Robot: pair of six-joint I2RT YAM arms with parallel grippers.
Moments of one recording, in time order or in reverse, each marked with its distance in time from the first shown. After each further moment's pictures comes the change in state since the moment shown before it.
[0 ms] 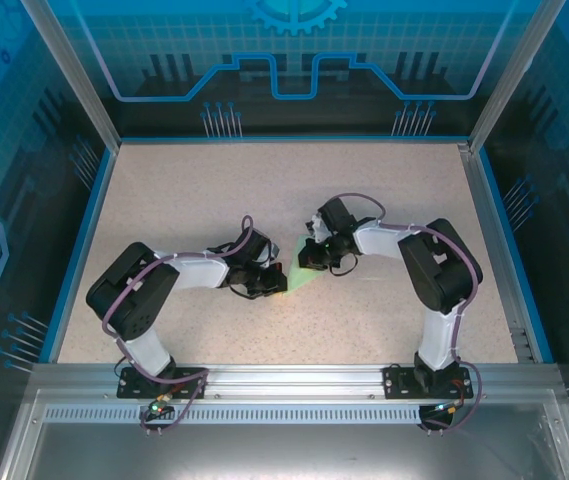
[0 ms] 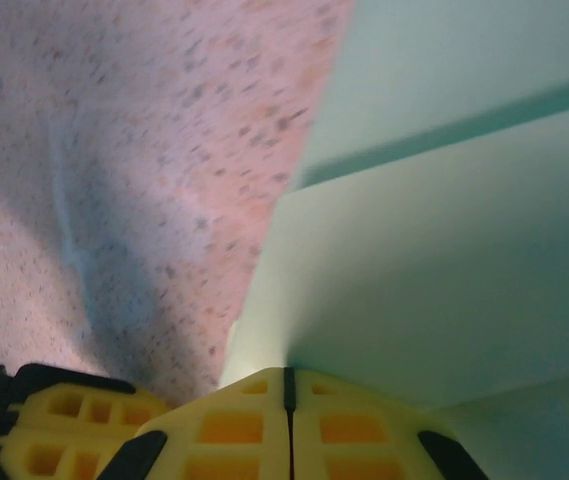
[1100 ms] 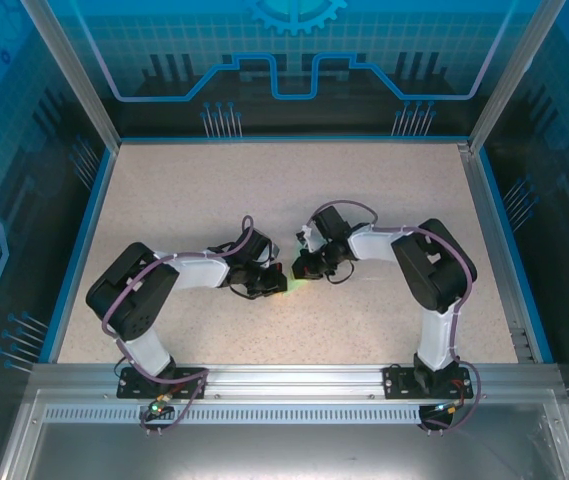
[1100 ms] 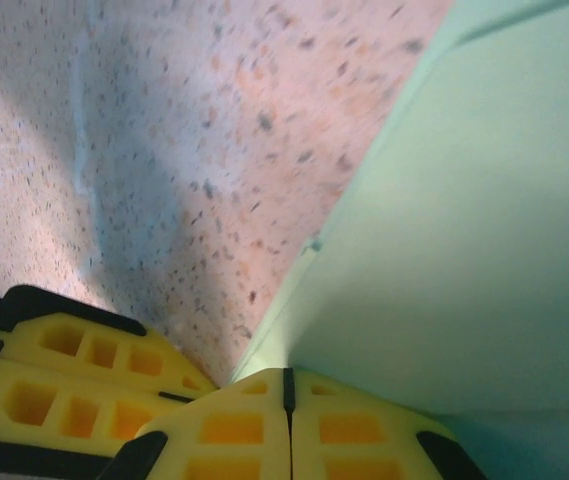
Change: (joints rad) left arm -0.002 -0.001 0.007 -0.024 -0.010 0.003; right arm 0.010 0.038 -0.018 0.010 -0.096 -0.097
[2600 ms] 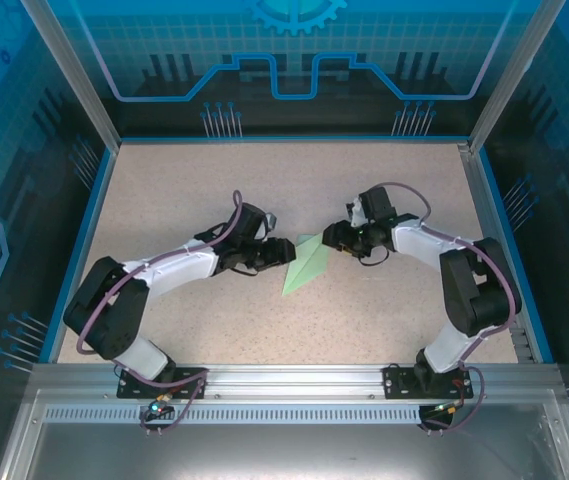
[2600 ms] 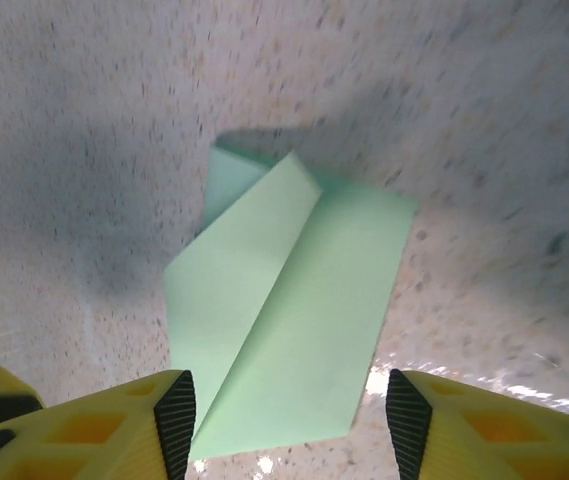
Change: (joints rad) left arm 0.034 -0.156 0.131 -0.077 -0.128 0.014; right arm -0.208 -0.258 -0.096 -0.014 0.151 0.174
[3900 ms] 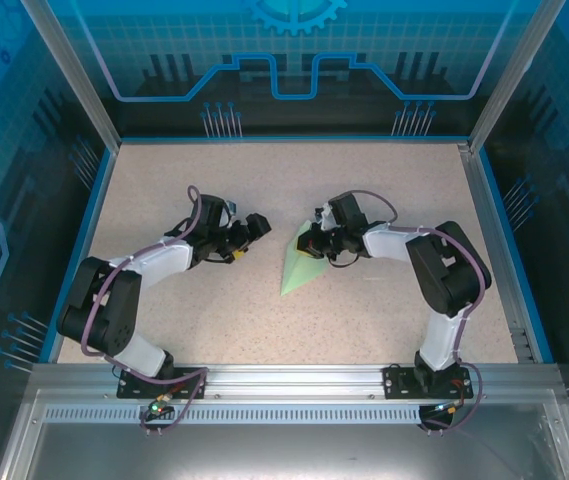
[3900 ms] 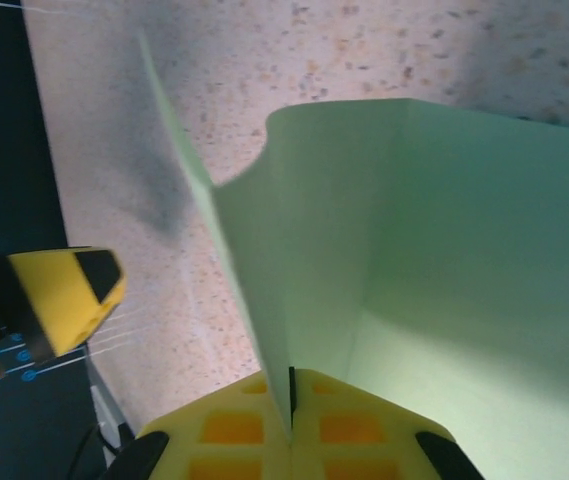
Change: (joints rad) left arm 0.264 -0.010 -0.100 0.155 0.127 -0.114; right arm 0.129 0.179 0.035 0.319 -0.164 0.229
